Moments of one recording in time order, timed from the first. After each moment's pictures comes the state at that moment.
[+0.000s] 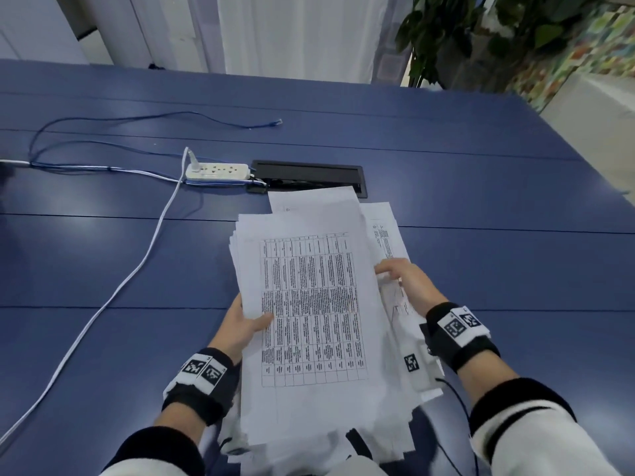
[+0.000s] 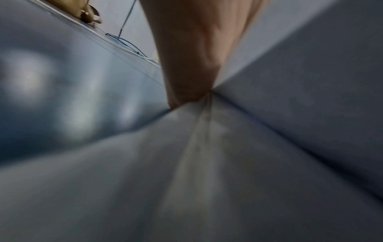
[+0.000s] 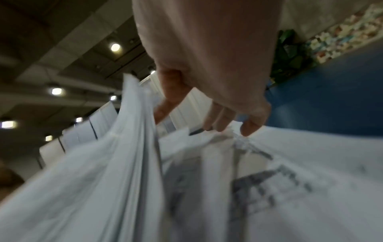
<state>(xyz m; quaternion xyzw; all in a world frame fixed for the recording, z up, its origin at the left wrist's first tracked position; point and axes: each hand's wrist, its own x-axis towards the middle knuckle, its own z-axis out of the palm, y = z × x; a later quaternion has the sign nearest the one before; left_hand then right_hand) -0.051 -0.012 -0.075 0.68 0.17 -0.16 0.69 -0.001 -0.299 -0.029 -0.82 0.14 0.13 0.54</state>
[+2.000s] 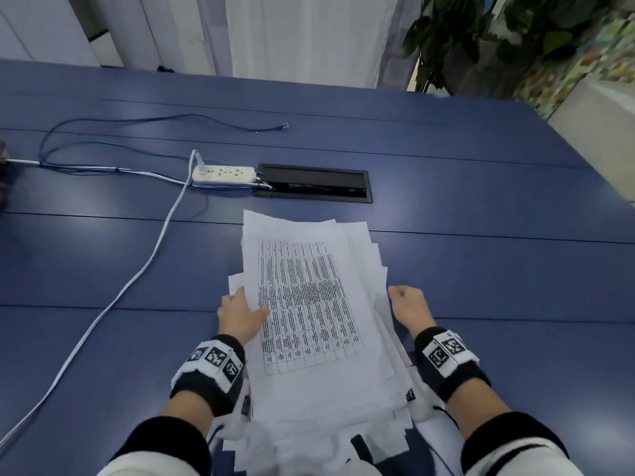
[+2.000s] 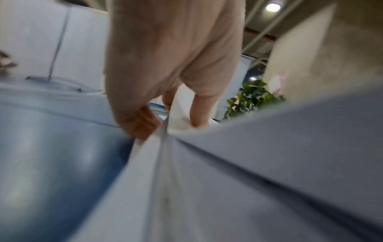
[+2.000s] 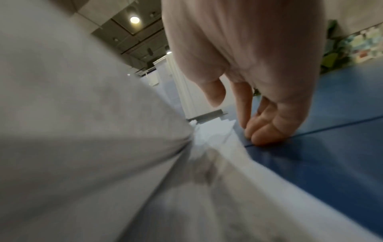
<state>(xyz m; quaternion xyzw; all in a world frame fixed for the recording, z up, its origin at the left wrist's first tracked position) -0.030 -0.016 -0.065 0.87 0.23 -0.13 0.42 -0.008 -0.291 -0.071 -0.87 0.24 0.09 0.42</state>
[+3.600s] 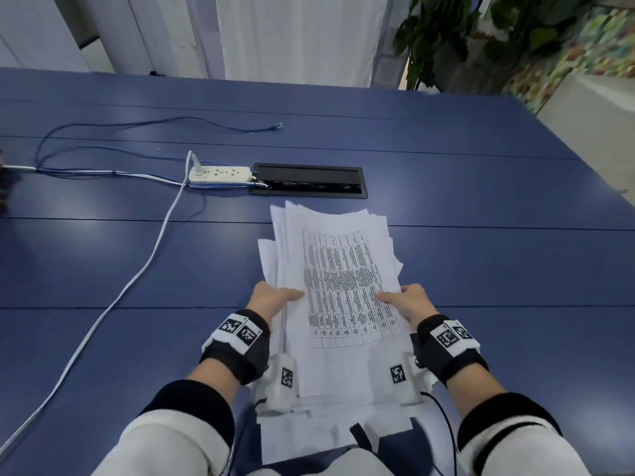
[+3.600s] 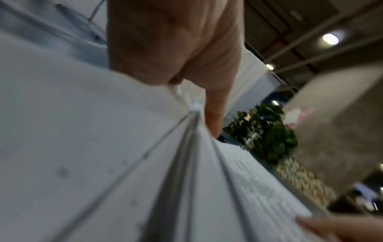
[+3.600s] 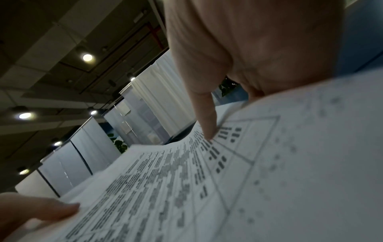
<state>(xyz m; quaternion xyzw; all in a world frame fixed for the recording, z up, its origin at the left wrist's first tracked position) -0.013 -0.049 -0.055 0.71 0.28 -0.19 0.62 -0.019 -0.296 -0.062 -0.78 0.30 0.14 0.53</state>
